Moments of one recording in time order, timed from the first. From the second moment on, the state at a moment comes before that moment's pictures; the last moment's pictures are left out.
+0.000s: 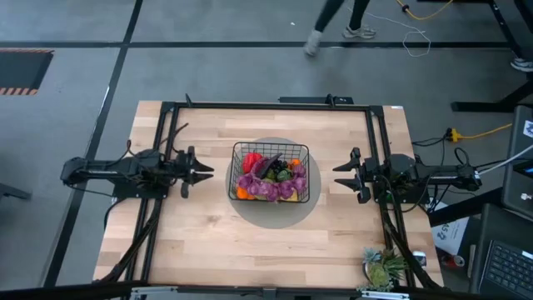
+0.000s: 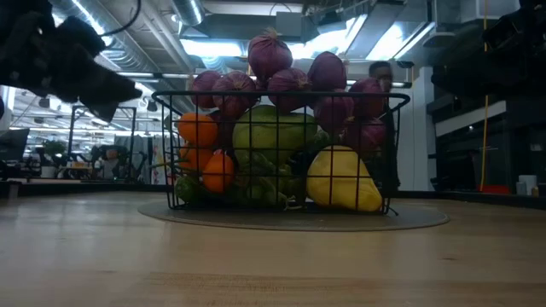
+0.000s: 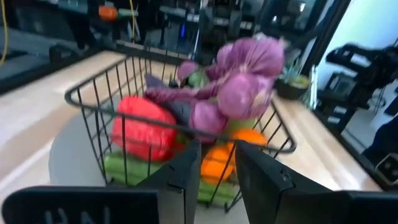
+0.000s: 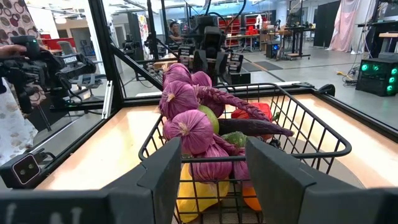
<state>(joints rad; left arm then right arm) 0.03 0.05 0.01 0.02 -0.02 -0.23 0.03 0.01 0.01 0.01 -0.02 0.10</state>
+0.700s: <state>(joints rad) 0.03 0.00 0.01 0.01 -0.02 -0.23 0.03 0.01 0.01 0.01 -0.02 0.10</state>
